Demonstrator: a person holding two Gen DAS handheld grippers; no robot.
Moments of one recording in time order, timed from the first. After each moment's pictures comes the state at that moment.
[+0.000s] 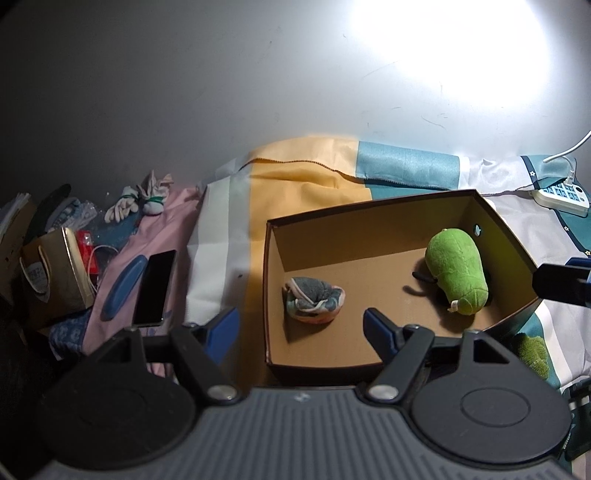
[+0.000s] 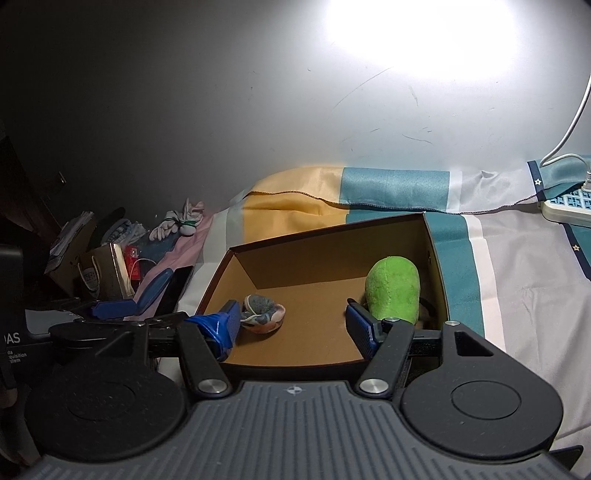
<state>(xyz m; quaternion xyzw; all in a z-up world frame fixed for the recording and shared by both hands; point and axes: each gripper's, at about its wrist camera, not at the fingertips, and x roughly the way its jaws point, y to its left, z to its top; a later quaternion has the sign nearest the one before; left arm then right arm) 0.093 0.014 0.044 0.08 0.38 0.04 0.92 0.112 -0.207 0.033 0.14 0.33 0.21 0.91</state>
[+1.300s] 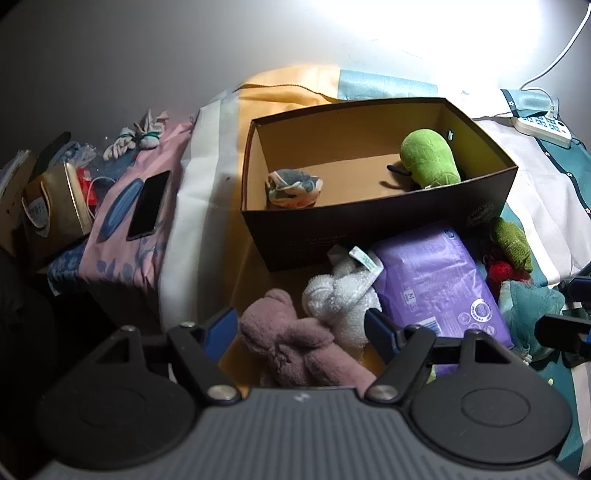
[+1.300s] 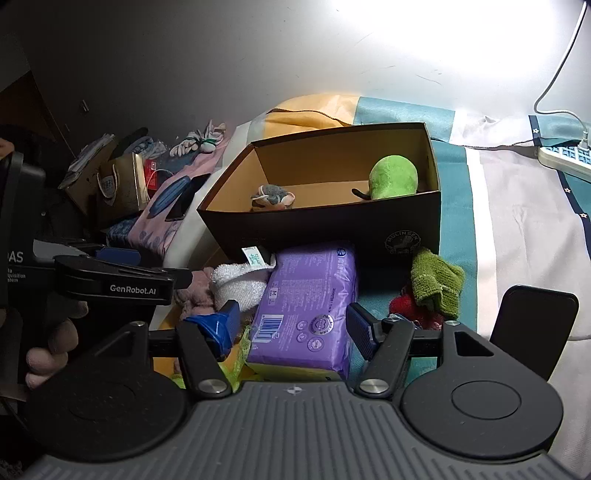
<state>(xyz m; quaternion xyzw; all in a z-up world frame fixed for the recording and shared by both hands) 0.000 -0.005 -0.009 0.08 0.45 0.04 0.89 0.012 -0.218 -0.018 0.08 0.38 0.24 0.89</state>
